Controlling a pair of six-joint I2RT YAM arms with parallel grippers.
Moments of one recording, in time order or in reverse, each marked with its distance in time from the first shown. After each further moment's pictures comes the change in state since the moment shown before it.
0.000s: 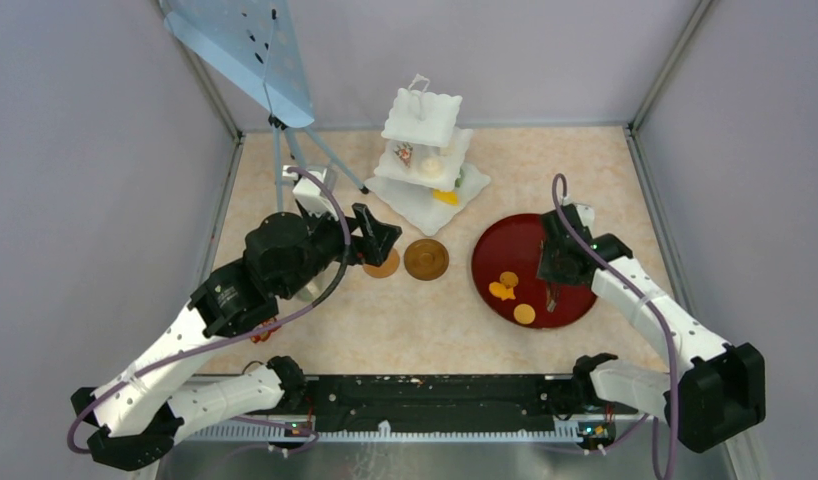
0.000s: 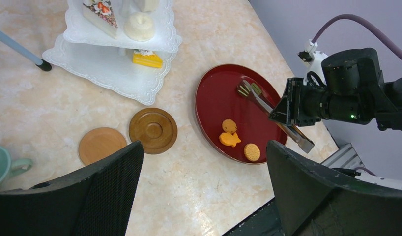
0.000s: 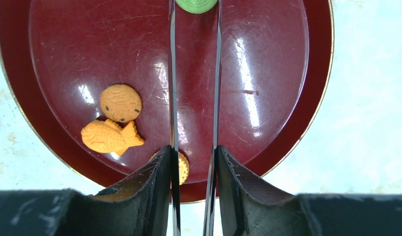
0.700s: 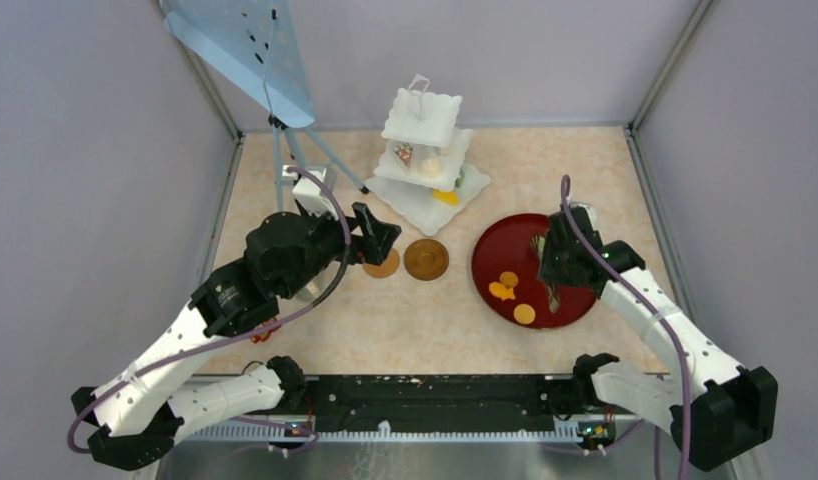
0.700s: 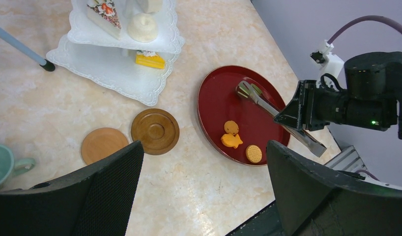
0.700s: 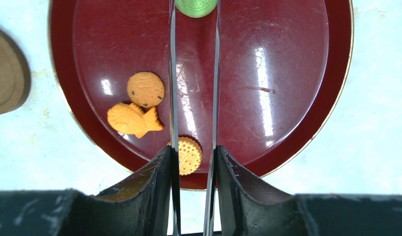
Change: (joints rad) left arm 0.000 -0.005 0.000 0.001 -0.015 0.000; right arm 0.000 -0.083 0.000 -0.009 -0.080 -0.040
